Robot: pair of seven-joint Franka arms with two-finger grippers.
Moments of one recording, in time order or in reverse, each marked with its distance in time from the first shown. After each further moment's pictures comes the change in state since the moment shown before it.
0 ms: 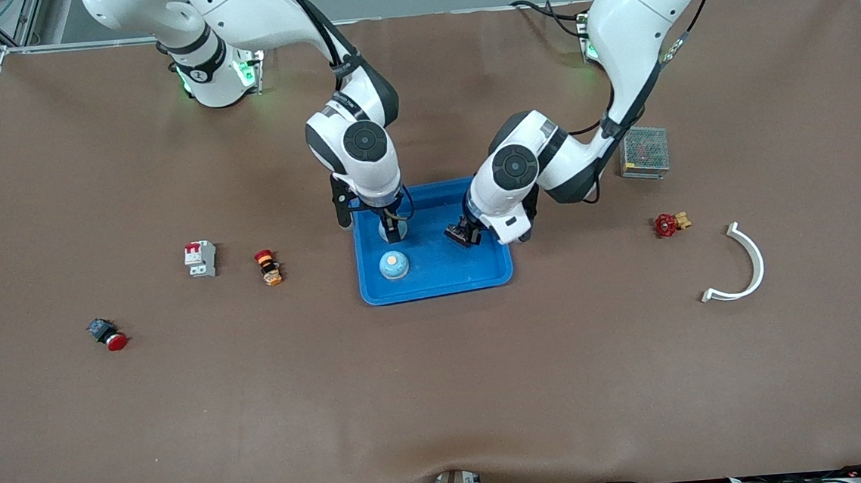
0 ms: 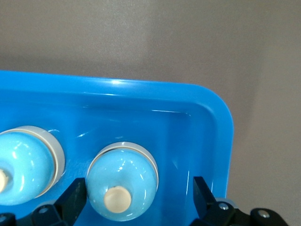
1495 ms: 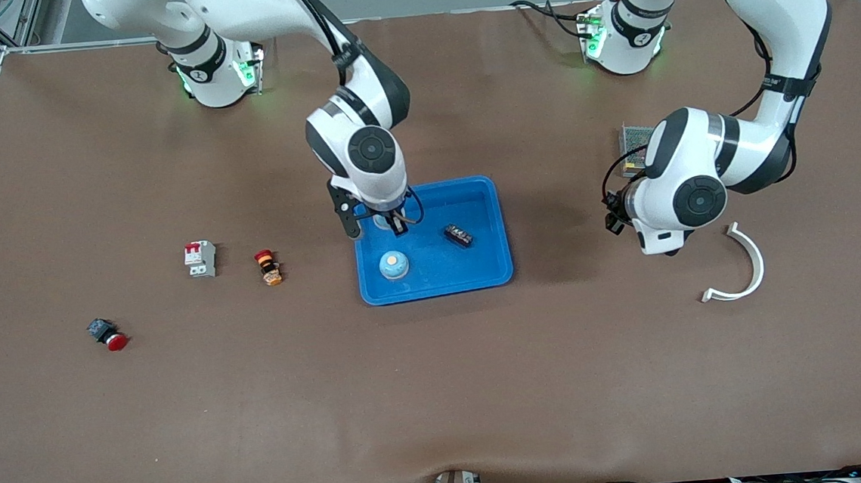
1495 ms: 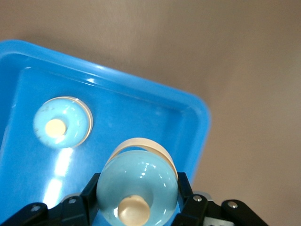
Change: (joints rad) left arm 0.458 -0.240 0.003 -0.177 0.019 -0.472 0.769; right arm -0.040 -0.065 -0.016 0.211 0.087 -0.408 -0.364
